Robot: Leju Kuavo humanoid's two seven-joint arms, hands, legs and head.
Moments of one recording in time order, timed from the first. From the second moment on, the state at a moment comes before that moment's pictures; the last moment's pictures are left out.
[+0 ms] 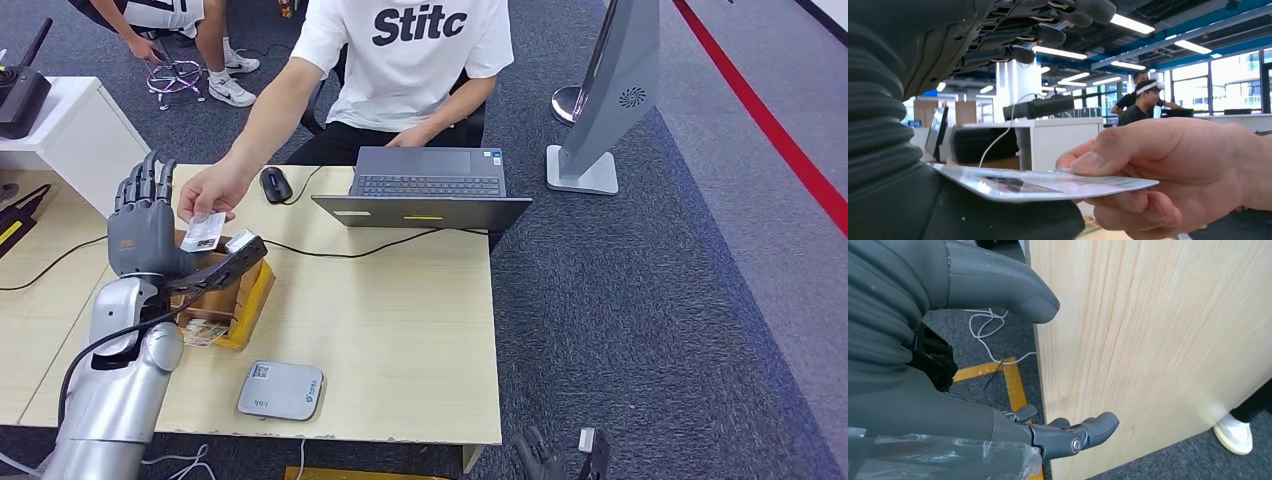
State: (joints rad) left arm -0.40 0.15 -0.06 -1.29 -1.28 0.30 -0.01; right arm -0.22 0.17 -0.52 -0.23 -0.10 0.21 -0.46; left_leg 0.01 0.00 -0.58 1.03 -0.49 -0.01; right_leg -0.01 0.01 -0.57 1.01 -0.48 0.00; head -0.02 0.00
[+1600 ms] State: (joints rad) left arm 0.32 -0.10 0.03 -1.92 -1.48 0.67 -0.31; right arm -0.16 0.16 -0.65 -0.23 -0.11 0.21 -0.57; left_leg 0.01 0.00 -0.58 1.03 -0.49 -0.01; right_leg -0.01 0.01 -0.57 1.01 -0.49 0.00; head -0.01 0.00
